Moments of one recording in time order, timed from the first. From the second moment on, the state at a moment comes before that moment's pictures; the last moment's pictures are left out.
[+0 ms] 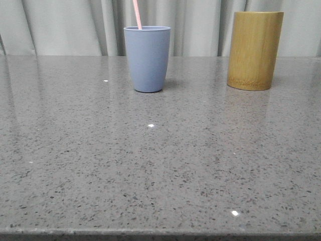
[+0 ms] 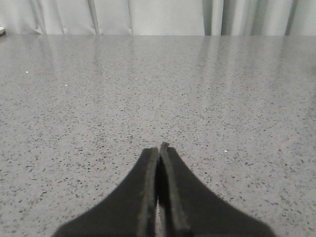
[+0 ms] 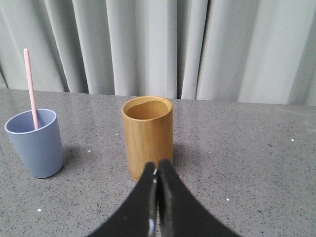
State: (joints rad) left arm -0.01 0.00 0.00 0.02 0.21 -0.09; right arm 0.19 0.47 -0.56 0.01 0.26 0.10
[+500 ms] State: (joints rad) left arm -0.01 0.00 0.00 0.02 0.21 -0.09; right arm 0.13 0.43 -0.51 0.01 0.25 0.10
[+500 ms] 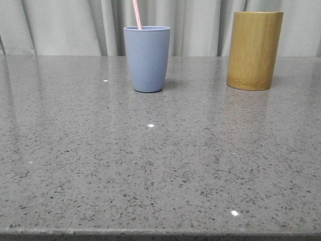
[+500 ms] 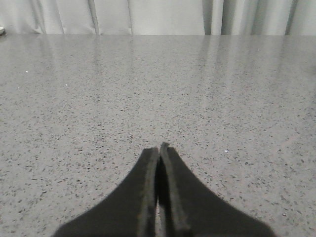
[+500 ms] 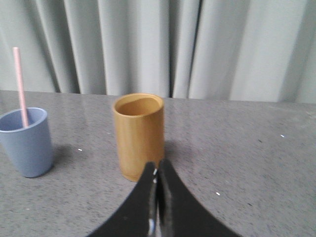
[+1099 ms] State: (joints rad) left arm -0.01 0.00 0.00 0.02 0.21 -0.09; right arm -0.02 0.06 -0.05 0.00 0.22 0.10
